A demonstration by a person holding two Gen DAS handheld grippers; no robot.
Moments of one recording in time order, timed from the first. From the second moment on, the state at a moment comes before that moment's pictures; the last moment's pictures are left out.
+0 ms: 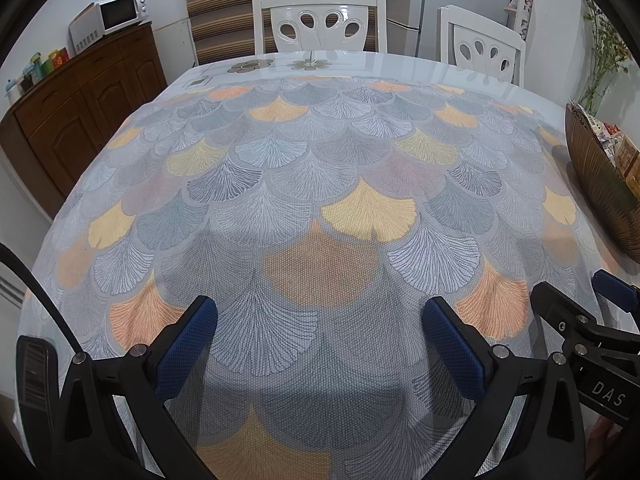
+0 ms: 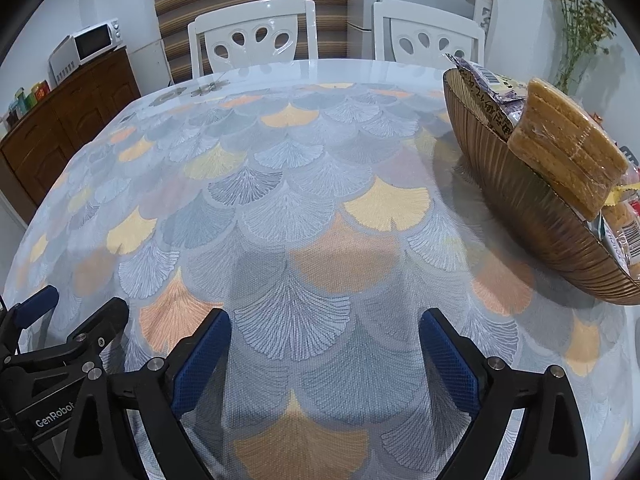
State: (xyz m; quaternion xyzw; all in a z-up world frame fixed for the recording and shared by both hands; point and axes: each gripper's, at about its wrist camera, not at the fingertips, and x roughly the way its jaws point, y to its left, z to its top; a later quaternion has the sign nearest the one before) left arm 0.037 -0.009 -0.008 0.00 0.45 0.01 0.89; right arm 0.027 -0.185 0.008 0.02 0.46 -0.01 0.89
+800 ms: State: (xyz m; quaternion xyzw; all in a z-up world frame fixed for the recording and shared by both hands) left arm 0.037 -0.010 -0.008 0.00 0.45 0.01 0.89; right arm 0.028 -0.184 0.007 0.02 0.46 -0.01 0.89
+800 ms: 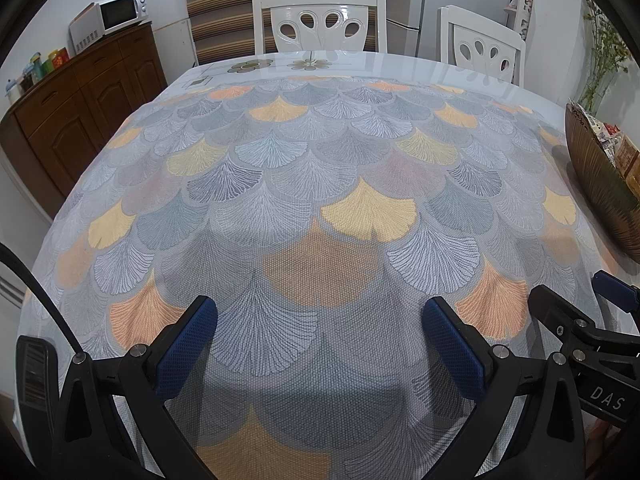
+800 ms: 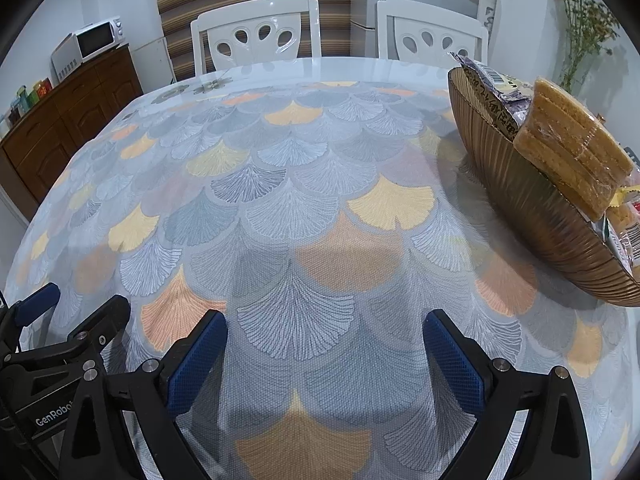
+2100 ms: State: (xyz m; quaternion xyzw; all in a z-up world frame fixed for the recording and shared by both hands) left arm 0.037 -0.009 -0.008 0.00 0.45 0.01 0.89; right arm 0.029 -0.183 0.007 0.02 0.46 0.00 0.89
